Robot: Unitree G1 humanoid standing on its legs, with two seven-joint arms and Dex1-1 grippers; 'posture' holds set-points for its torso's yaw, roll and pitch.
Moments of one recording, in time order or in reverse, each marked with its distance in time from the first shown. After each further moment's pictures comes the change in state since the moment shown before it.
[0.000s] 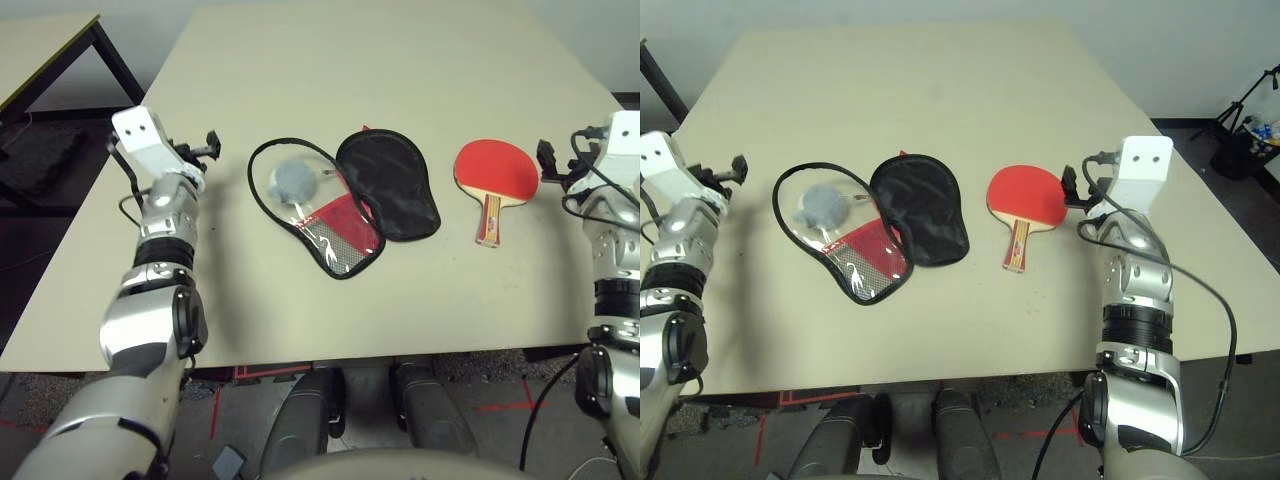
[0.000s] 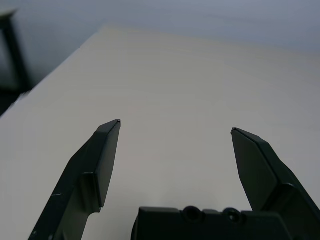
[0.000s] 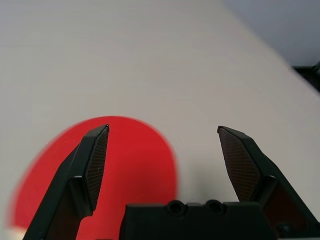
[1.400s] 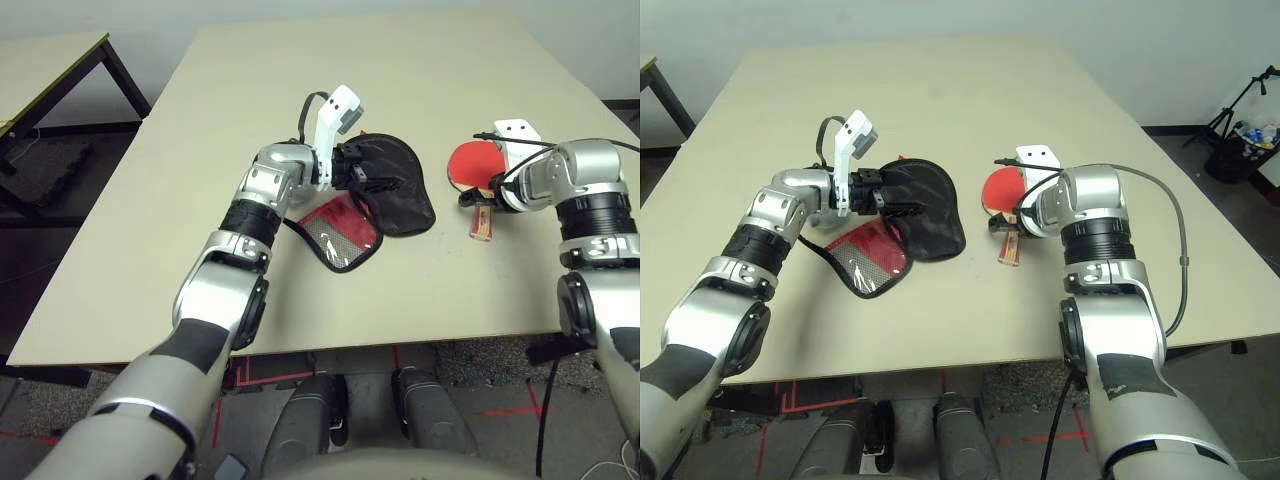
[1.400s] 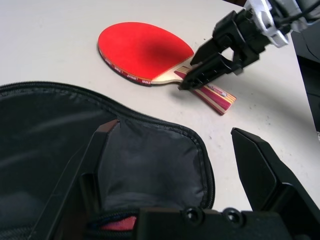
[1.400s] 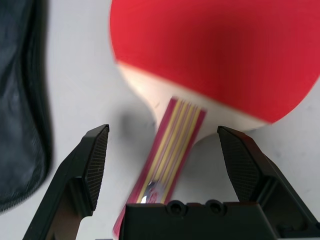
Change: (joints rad) left arm 0.043 -0.319 -0.387 -0.341 0.086 0.374 -0.740; right arm -0.351 0.109 0.238 0.452 -0.078 0.557 0.011
